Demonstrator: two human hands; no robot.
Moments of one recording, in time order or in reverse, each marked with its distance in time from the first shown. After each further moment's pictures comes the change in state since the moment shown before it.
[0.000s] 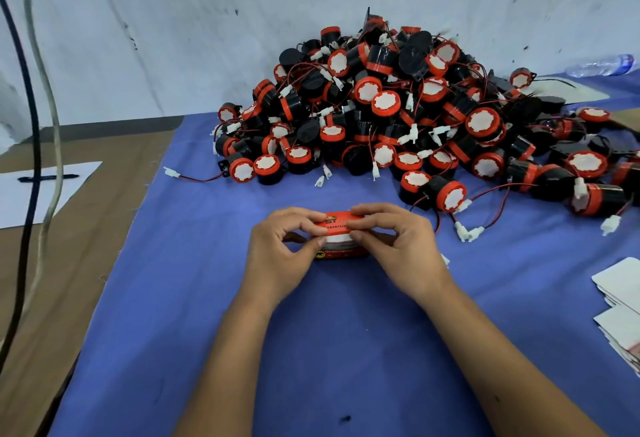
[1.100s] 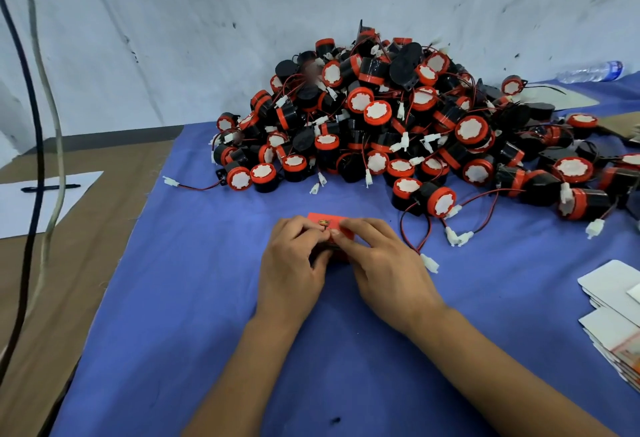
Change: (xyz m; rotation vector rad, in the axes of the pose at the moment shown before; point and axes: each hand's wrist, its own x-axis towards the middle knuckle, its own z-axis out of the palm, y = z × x) left_hand -0.012 0.017 0.027 0.468 0.115 0.191; right_hand -0.020 -0.017 0.001 -0.736 -0.111 -0.319
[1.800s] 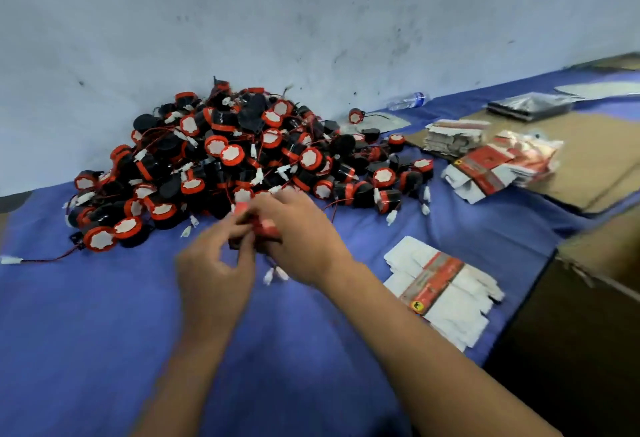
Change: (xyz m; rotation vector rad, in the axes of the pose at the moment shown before) left_hand 0.024 0.135 -0.004 -0.359 0.160 0.039; right_hand 0.001 0.022 -0.135 0.096 -0.012 0.203
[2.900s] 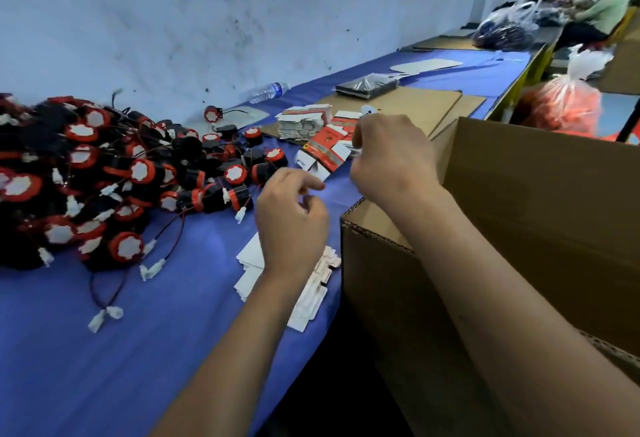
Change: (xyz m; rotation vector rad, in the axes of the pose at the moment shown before) left_hand -0.040 0.218 0.205 -0.378 -0.355 0.022; right_hand -0.151 0.104 -0.245 -0.675 0.306 0.774
